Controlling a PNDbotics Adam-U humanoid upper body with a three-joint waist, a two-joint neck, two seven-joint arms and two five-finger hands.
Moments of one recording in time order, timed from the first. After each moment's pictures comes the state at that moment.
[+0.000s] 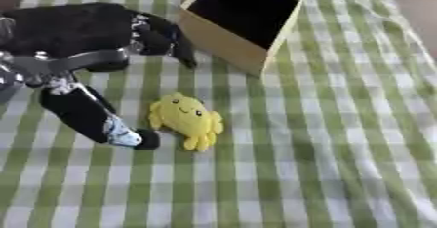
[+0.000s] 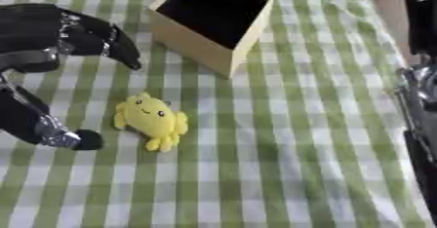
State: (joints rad) left arm -0.89 0.79 -0.55 -1.99 -0.38 0.02 -0.60; right arm -0.48 -0.48 -0.02 -1.98 0.12 -0.14 -0.32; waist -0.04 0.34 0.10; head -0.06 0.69
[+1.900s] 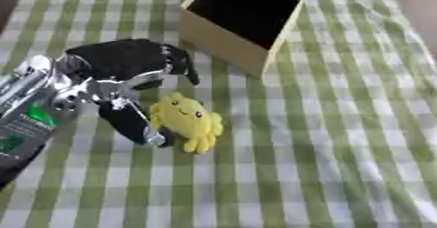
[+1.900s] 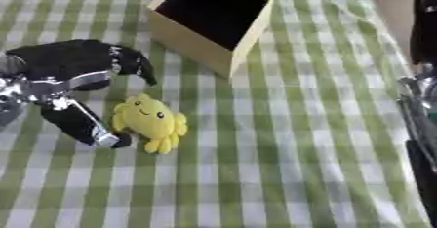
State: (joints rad) left arm -0.85 0.65 -0.59 -1.82 -0.67 0.18 -0.63; right arm -0.48 -0.45 -0.01 -1.98 0.09 -0.15 -0.31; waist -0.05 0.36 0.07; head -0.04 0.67
